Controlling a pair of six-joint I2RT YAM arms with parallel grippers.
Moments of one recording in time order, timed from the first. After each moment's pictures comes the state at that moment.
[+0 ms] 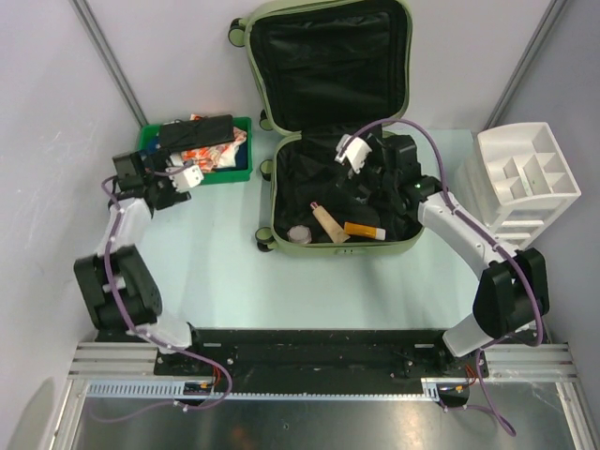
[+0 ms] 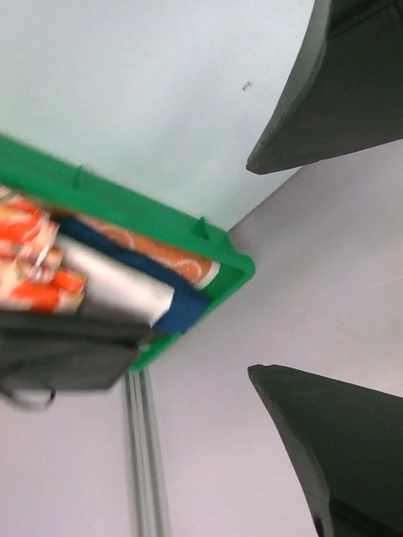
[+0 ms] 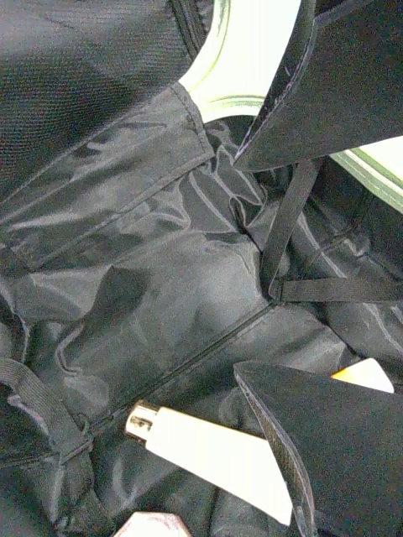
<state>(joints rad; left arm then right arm) 0.29 1.60 1.15 -0.21 0.32 1.48 0.44 1.53 1.26 -0.16 -0.21 -0.69</state>
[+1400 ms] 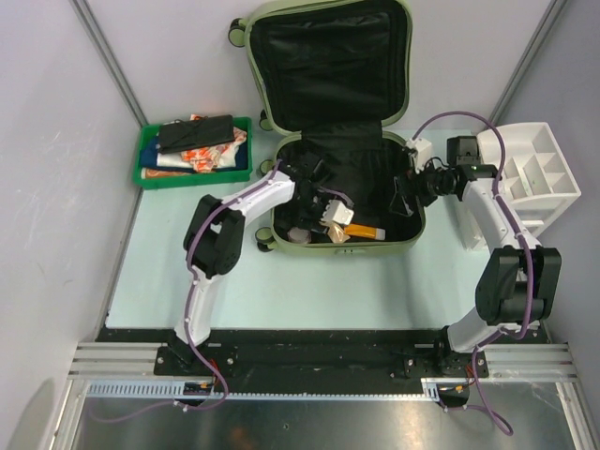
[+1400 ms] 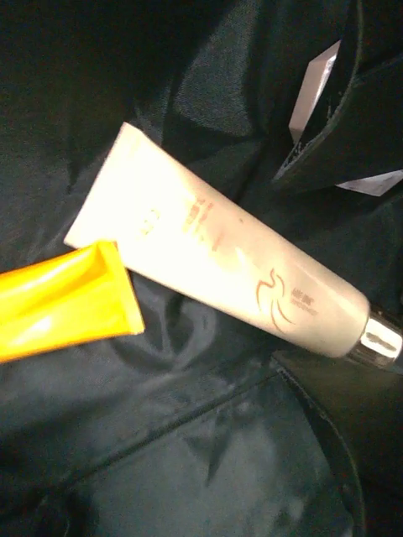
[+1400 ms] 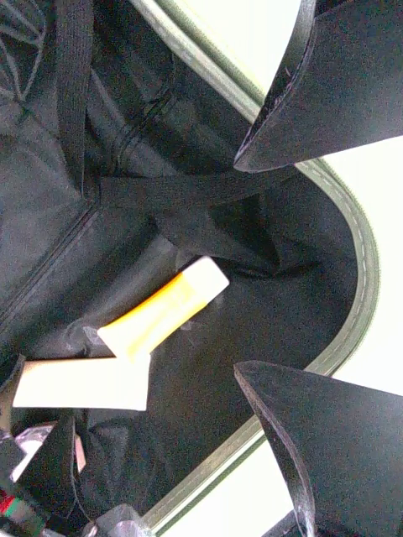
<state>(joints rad) -0.61 2.18 1.80 -0.81 0.49 1.35 0.01 1.58 1.34 -0.70 -0.64 -0.48</state>
